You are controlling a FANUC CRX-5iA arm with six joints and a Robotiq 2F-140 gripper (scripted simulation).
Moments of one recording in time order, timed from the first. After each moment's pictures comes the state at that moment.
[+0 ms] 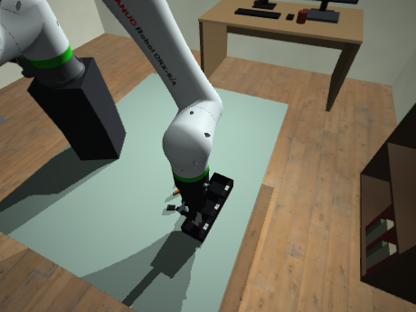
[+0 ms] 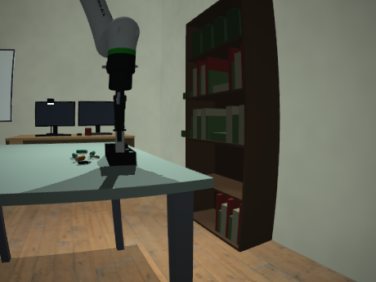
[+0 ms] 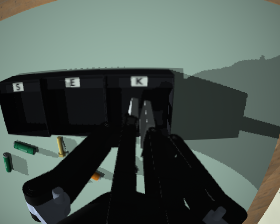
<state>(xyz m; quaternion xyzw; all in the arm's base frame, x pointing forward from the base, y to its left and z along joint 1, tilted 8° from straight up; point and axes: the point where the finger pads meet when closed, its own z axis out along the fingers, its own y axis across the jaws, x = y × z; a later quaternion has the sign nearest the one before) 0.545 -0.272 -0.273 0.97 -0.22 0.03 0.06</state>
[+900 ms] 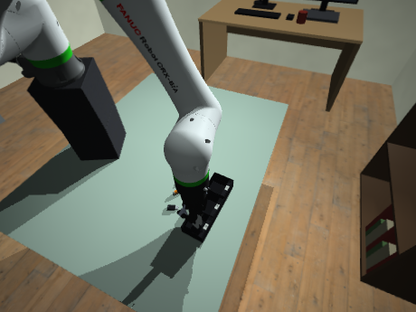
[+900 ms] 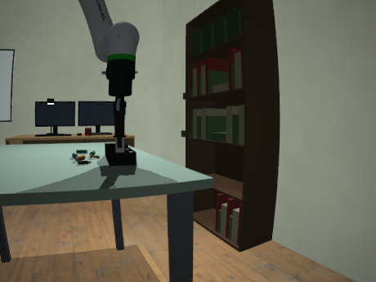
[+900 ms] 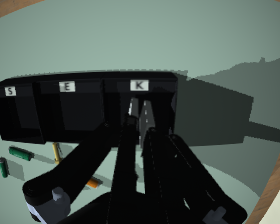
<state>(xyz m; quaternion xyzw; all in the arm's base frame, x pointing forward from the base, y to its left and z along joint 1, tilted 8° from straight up) 0.546 -0.275 -0.292 0.97 -0.22 0.03 0.06</state>
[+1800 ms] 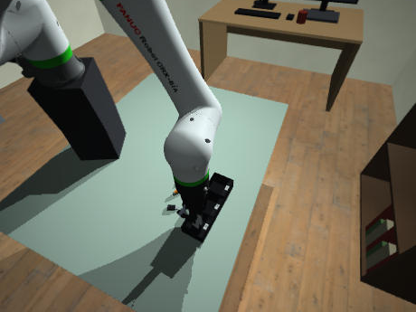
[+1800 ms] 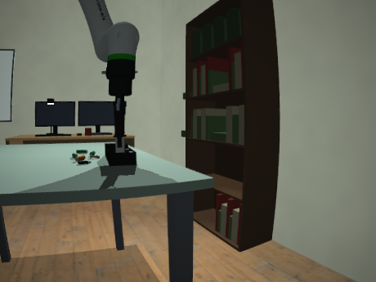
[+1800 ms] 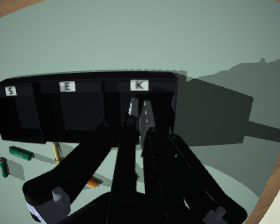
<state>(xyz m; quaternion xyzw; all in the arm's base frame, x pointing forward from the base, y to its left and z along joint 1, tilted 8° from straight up) 0.546 -0.275 -0.291 0.97 -0.22 0.03 0.06</state>
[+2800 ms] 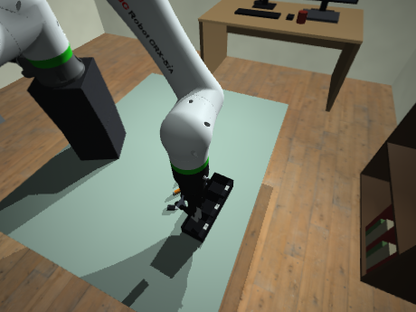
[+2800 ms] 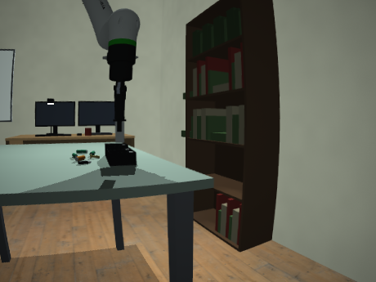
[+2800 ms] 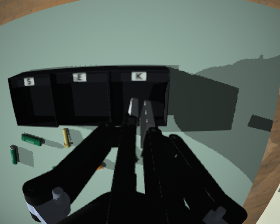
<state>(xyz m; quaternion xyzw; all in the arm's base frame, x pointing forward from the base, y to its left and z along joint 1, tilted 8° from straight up) 0.544 -0.269 -0.242 0.97 -0.22 0.03 0.06</state>
